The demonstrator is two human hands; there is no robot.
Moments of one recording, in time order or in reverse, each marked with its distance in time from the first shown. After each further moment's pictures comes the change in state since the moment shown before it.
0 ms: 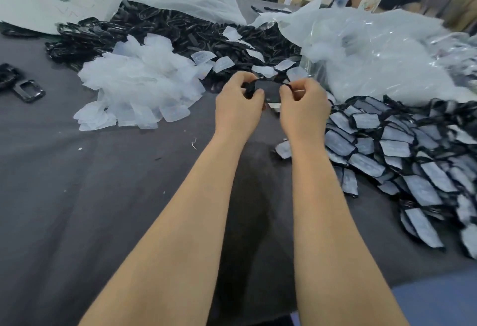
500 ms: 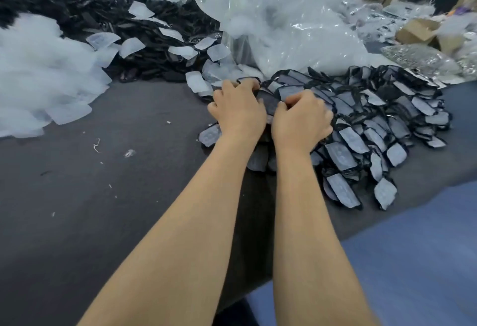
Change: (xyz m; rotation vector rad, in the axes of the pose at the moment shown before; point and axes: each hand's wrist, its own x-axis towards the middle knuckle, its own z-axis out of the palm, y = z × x) left_hand -0.019 0.012 0.126 0.640 -0.182 0.036; right_hand 0.006 0.072 -0.075 -0.418 0.270 0.317
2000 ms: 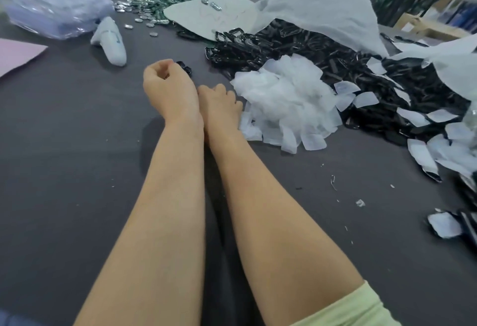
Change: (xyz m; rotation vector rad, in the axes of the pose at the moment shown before) left_hand -0.021 -0.273 -0.285 -0.957 1.196 -0.525; right_hand -0.277 -0.279 0.147 -0.066 -0.859 -1.091
